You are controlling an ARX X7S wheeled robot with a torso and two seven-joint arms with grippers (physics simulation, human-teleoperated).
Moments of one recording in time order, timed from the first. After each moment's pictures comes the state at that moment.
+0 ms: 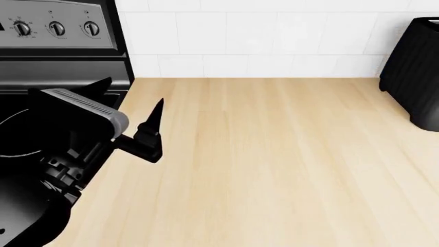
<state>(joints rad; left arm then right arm) -0.58 -0.71 0.19 0.67 -0.84 -0.75 -0.24 1.16 1.23 -0.52 -0.63 1.87 -0.87 0.46</state>
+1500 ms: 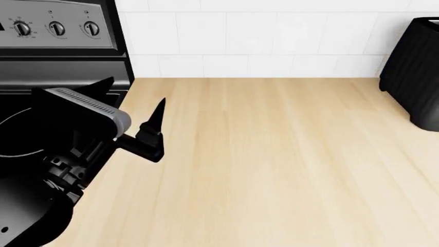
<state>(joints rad) -0.59 -0.71 0.21 0.66 -0.84 -0.74 -0.25 1.90 0.97 -0.65 -0.13 1.57 -0.09 0.69</state>
